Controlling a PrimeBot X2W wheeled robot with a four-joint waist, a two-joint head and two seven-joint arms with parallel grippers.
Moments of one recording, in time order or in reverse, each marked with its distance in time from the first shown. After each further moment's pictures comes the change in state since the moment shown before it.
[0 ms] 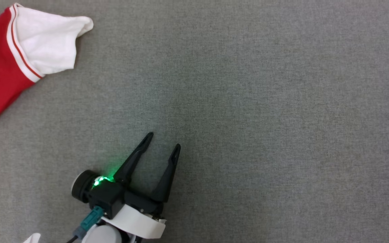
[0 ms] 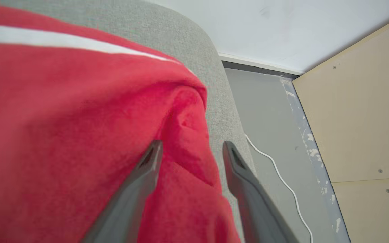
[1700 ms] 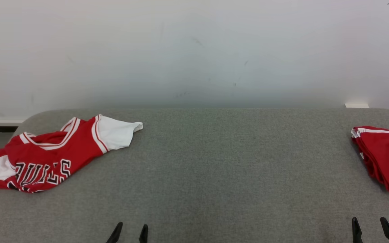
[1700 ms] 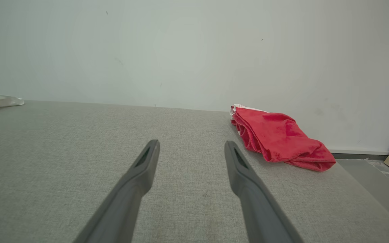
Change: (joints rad) left arm 0.357 -0.048 0.119 0.095 -0.051 0.050 0.002; right arm 1.014 0.483 0.058 -0.610 0.040 0.000 -0.609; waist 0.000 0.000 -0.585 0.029
